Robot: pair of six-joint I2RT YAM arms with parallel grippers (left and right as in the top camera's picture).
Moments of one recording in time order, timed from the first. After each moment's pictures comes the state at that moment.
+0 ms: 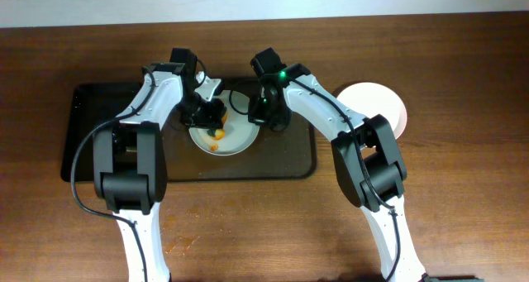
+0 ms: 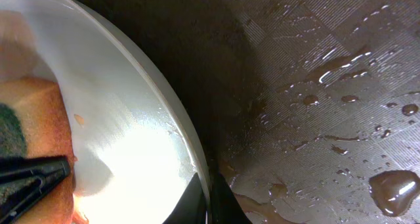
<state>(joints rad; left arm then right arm) -0.11 2.27 1.71 -0.98 0.39 0.13 0.49 2.38 1.93 -0.88 -0.28 0.62</state>
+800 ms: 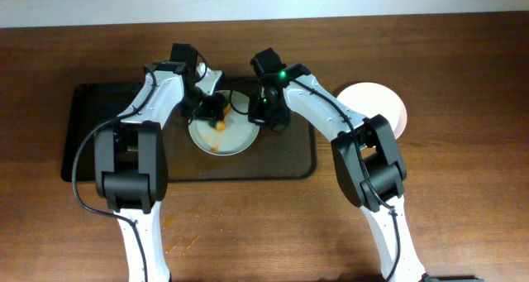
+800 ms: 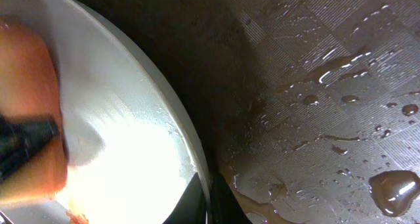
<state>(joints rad) -0.12 2.28 1.73 -0.94 0.38 0.14 0.49 2.38 1.93 -0.87 -0.28 0.62</state>
